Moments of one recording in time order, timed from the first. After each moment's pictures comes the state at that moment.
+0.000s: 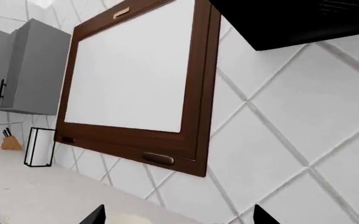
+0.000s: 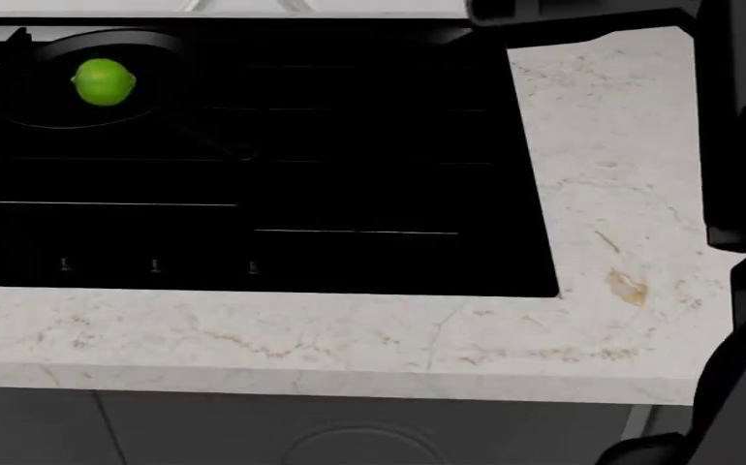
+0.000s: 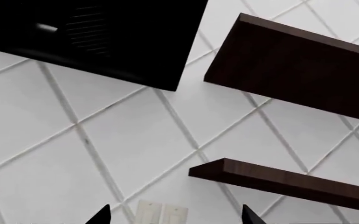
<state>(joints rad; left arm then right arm) -0.98 -0.81 -0.49 0.85 -1.65 -1.40 -1.47 1.19 0.03 -0.15 -0.87 -0.71 1.35 -0.57</state>
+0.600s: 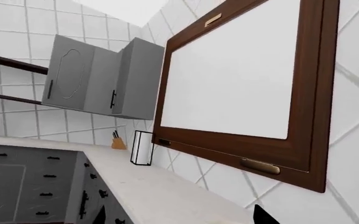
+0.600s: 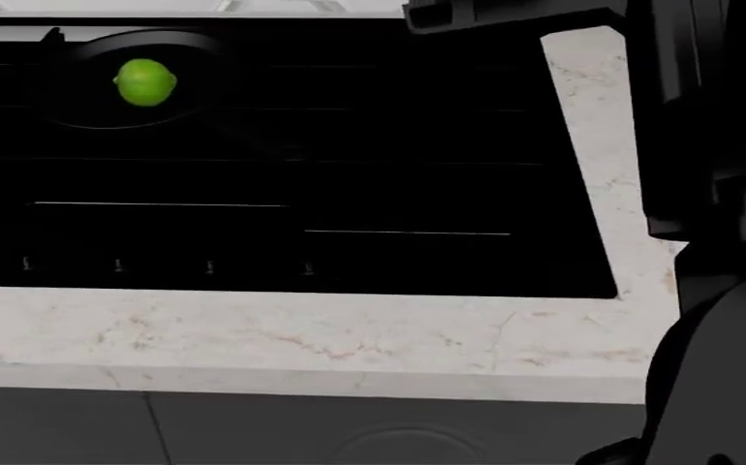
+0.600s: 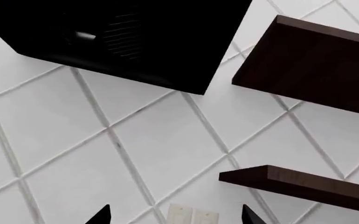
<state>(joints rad) 0.13 -1.17 -1.37 0.96 -1.75 -0.96 -1.56 1.18 0.04 -0.15 -0.87 -0.52 1.35 -0.45</state>
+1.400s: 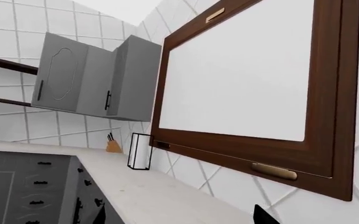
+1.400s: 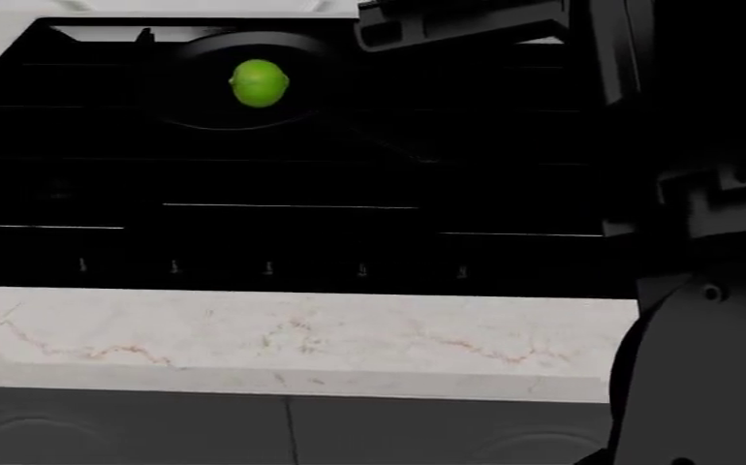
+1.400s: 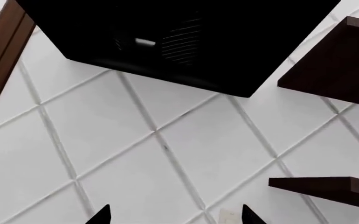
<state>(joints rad) 0.24 -1.20 -1.38 0.97 -1.71 -0.86 -1.55 1.18 0.05 -0.17 -0.88 -0.38 1.39 -0.37</state>
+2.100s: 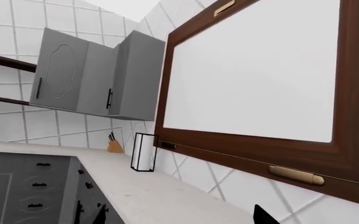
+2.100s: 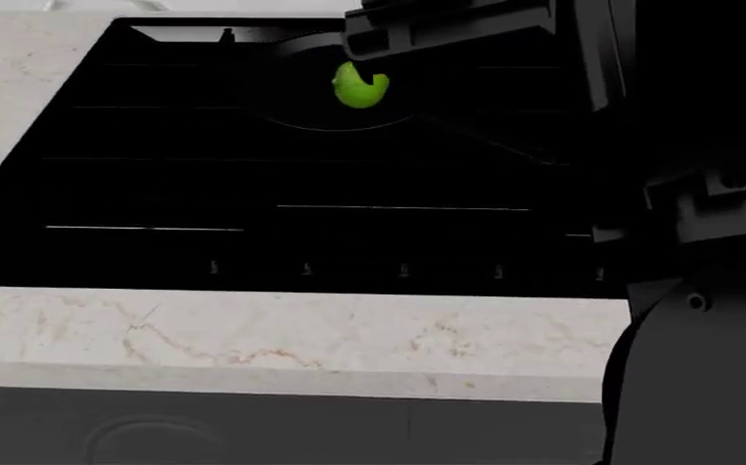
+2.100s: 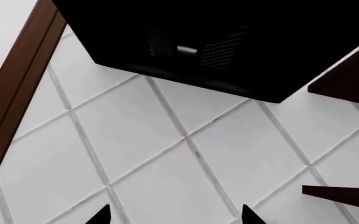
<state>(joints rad) 0.25 -1.18 -1.38 0.98 -1.70 -0.86 -1.54 1.18 0.07 -0.17 -0.90 -0.32 1.41 -0.32</state>
